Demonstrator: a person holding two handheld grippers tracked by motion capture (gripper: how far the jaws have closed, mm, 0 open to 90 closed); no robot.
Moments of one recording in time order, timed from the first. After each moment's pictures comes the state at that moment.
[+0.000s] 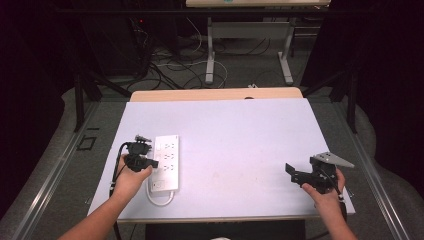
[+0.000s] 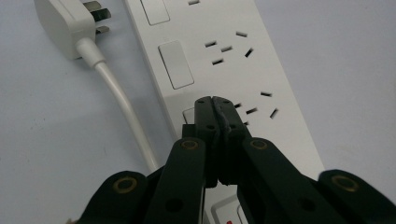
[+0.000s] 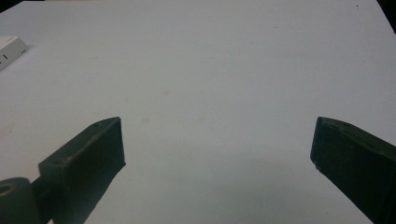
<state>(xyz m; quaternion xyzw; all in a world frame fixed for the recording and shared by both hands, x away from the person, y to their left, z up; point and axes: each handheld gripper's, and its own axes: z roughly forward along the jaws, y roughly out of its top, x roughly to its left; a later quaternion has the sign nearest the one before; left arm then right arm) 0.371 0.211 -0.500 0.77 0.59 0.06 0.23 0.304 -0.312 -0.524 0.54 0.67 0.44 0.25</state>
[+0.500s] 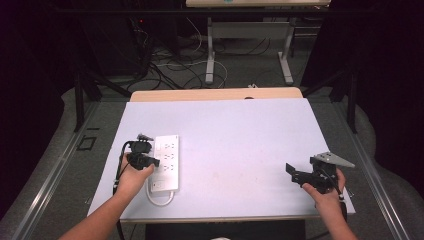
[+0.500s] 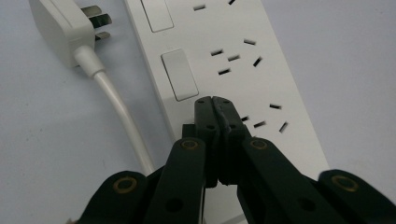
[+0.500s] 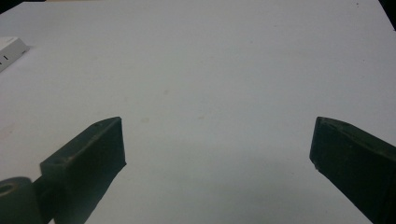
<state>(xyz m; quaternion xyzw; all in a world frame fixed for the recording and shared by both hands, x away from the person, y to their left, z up) 0.380 0.207 -0.506 0.77 0.59 0.06 0.22 0.304 -0.313 -0.525 0.55 0.66 0.44 0.25</state>
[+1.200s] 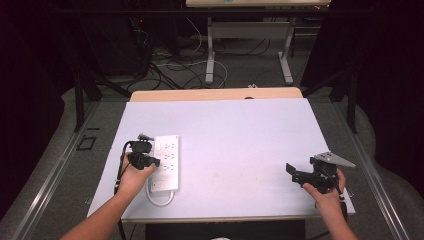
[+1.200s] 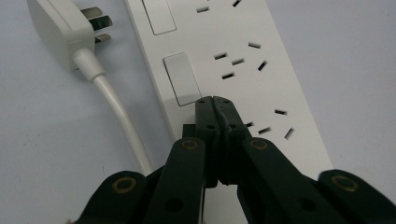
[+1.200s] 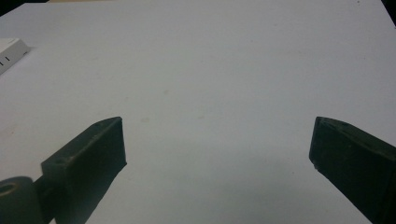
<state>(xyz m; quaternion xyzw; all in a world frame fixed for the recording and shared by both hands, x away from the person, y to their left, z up) 0.382 0.207 -0.510 0.77 0.60 0.07 0.23 0.304 -0.315 -0.524 0.55 0.67 0.44 0.24</state>
